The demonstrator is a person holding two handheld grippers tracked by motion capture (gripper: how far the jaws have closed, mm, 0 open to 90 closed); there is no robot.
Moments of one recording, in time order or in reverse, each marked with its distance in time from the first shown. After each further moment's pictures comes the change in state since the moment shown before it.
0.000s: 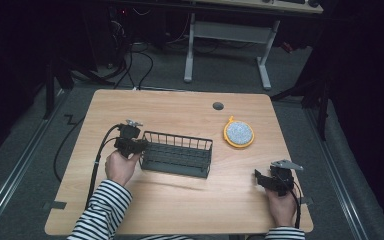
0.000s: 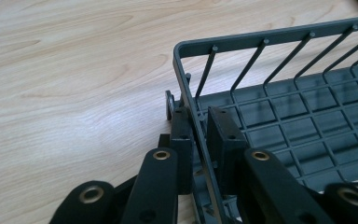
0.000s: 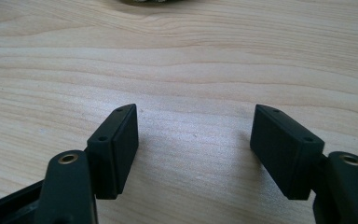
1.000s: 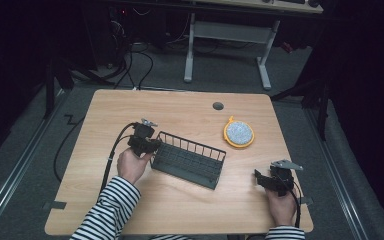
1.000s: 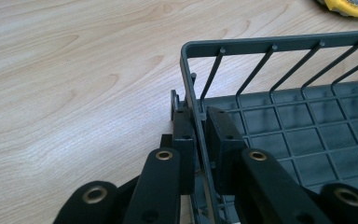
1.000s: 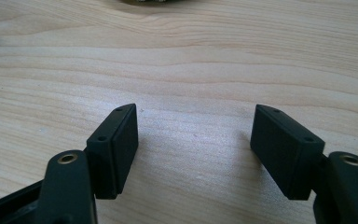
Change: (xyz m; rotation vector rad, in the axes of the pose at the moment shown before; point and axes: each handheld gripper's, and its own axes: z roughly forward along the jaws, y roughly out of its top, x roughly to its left) left arm -0.024 0.011 0.012 -0.002 -0.075 0.078; right arm 0.000 0.000 0.000 0.000 -0.002 -0.004
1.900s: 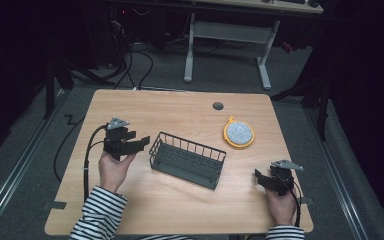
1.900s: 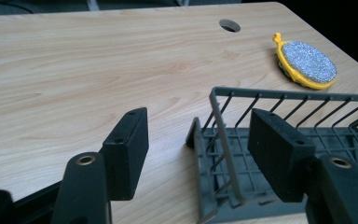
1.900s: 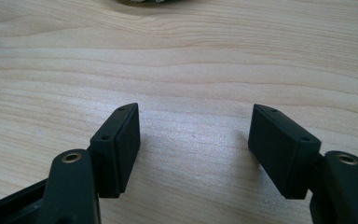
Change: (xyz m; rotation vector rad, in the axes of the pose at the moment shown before) left arm 0.031 -0.034 -0.065 -0.275 -0.014 -0.098; right arm 0.000 0.000 0.000 -0.003 -0.007 0.003
